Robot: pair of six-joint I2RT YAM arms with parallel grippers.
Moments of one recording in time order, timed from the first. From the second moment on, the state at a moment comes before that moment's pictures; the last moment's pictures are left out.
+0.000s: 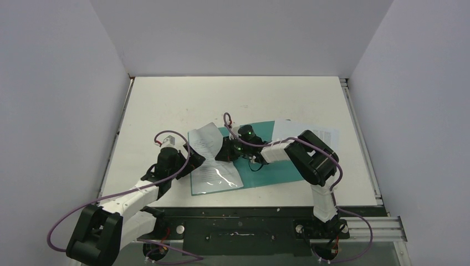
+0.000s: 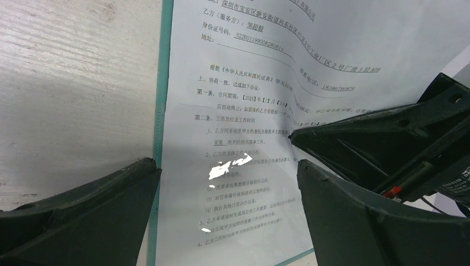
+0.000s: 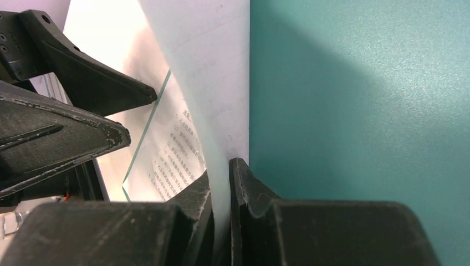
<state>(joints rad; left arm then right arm) -0.36 1.05 0.28 0.11 0.01 -0.88 0.74 2.01 0.99 0.46 -0.51 0.54</state>
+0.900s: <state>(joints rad) -0.36 0.93 0.27 -0.05 -0.02 -0.88 0.74 1.84 0.98 0.24 -0.14 0.47</state>
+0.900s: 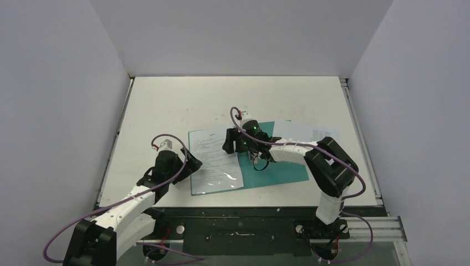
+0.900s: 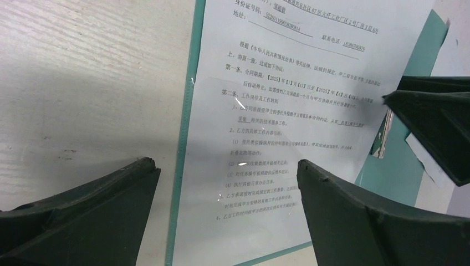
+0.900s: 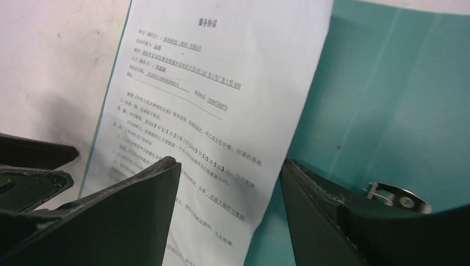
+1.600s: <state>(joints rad) -0.65 0.97 0.50 -0.21 -0.14 -0.82 0.77 1.51 0.94 -0.12 0.21 0.40</state>
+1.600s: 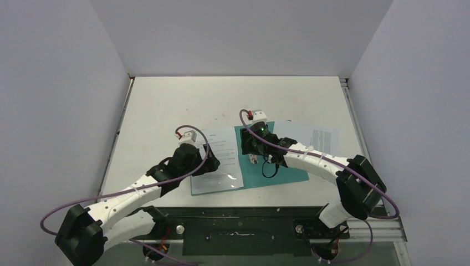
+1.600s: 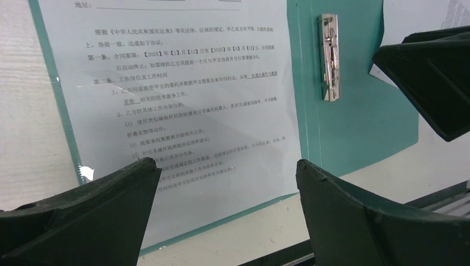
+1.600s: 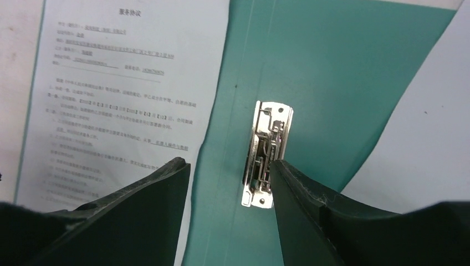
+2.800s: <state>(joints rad) -0.93 1.29 0.57 -0.31 -0.36 -0.82 0.86 1.62 0.92 -0.25 0.30 0.47</state>
